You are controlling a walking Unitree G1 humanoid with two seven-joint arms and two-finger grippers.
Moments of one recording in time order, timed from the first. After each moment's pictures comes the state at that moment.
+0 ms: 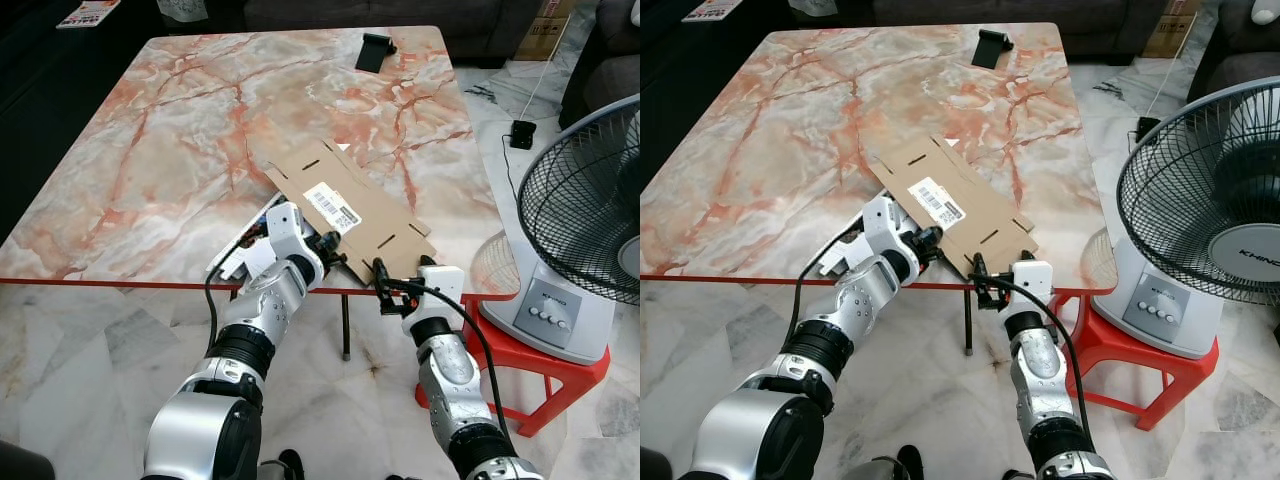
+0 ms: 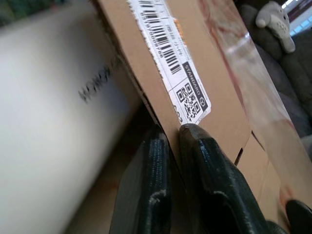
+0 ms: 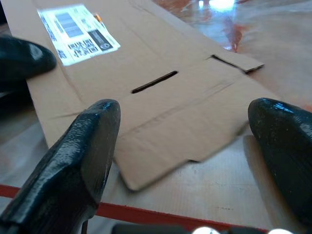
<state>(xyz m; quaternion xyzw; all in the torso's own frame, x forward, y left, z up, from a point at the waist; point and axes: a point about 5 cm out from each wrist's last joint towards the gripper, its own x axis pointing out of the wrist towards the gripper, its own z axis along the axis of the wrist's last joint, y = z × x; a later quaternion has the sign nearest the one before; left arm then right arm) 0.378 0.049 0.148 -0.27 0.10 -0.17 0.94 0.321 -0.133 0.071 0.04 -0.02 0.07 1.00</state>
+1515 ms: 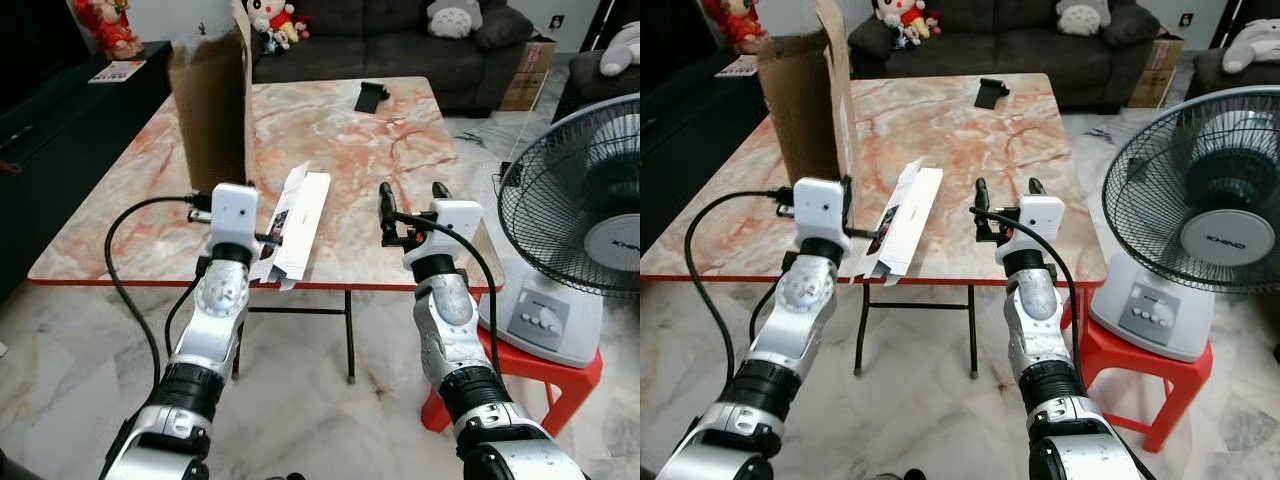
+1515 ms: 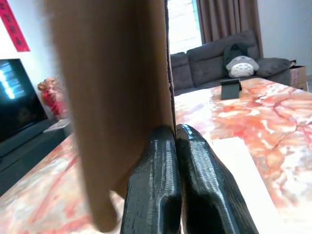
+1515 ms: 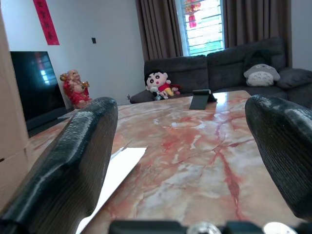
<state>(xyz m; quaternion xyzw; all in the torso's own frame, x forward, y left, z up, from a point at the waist) 0.350 0.127 0.174 0.08 -0.17 0.00 0.98 0.359 -0.123 0.150 0.05 -0.16 0.07 0.98</state>
